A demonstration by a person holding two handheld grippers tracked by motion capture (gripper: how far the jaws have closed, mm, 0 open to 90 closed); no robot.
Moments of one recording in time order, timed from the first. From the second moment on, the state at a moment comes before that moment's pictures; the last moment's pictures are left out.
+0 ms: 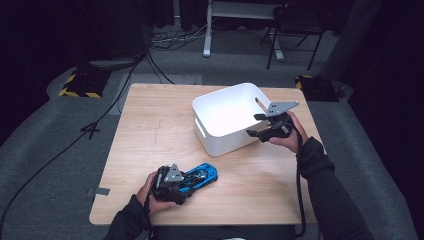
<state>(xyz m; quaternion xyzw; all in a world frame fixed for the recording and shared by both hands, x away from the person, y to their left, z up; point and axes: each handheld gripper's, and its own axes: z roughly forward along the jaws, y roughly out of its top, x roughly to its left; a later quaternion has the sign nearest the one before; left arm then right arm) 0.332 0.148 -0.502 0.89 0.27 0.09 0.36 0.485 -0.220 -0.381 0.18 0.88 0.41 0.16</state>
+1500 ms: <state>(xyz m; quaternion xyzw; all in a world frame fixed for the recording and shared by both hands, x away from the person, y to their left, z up) 0.334 0.148 -0.501 0.89 0.27 0.10 0.36 0.463 -0.210 -0.379 0.10 0.89 0.43 0.13</state>
